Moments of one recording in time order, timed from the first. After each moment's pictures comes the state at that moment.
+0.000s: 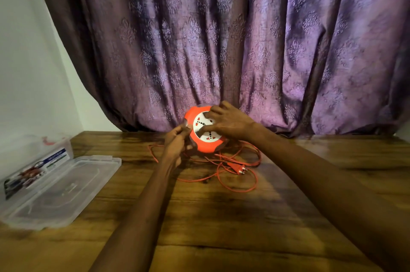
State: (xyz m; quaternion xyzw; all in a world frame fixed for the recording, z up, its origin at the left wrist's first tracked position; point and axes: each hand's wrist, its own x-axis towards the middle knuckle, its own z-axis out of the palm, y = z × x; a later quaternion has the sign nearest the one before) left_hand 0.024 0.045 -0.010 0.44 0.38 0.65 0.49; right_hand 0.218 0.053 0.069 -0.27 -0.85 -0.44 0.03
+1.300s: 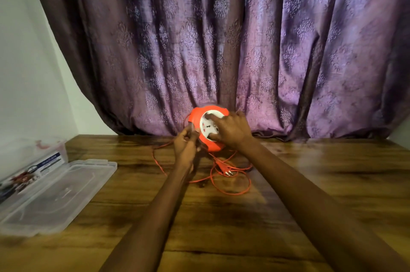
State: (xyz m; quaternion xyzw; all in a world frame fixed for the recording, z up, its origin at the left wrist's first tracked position) left_hand 0.067 0.056 -0.025 0.43 0.32 0.72 0.44; right_hand 0.213 0.044 0.051 -0.55 -0.76 -0.28 0.18
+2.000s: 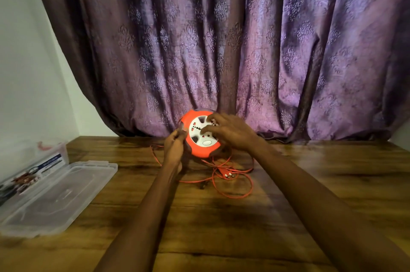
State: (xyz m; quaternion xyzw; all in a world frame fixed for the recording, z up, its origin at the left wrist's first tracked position) left_hand 0.033 0.065 -0.020 0.41 0.38 0.71 0.43; right_hand 0.231 0.053 0.051 -0.35 -0.87 -0.29 0.17
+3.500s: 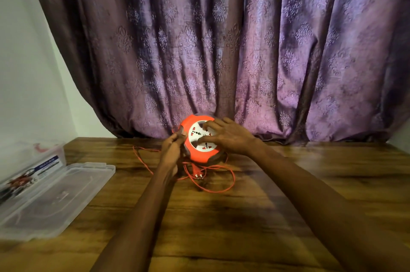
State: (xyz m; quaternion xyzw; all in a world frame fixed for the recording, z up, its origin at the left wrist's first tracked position) left_hand 0.026 0.059 -0.023 0.41 0.37 0.67 0.50; right_hand 0.229 0.044 0.053 -0.32 -0.87 -0.38 0.05
